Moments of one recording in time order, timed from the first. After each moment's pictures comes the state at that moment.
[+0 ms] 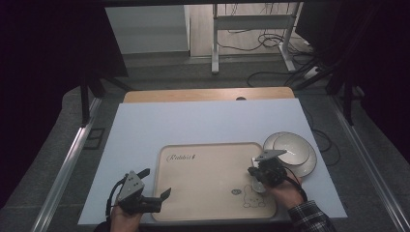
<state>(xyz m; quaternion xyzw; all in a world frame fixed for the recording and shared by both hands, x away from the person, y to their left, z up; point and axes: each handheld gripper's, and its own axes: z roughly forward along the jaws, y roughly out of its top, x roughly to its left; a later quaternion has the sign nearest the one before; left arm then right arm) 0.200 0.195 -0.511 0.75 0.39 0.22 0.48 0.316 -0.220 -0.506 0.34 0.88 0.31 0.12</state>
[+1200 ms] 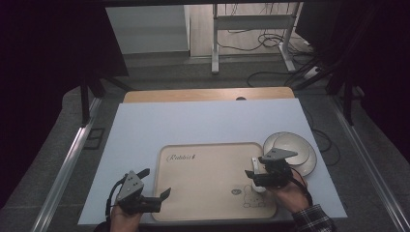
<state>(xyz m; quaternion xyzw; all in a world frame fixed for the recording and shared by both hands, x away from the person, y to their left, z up) 0.200 0.196 -0.511 0.75 0.39 0.22 0.48 0.304 -0.229 -0.485 0.34 0.85 0.38 0.16</state>
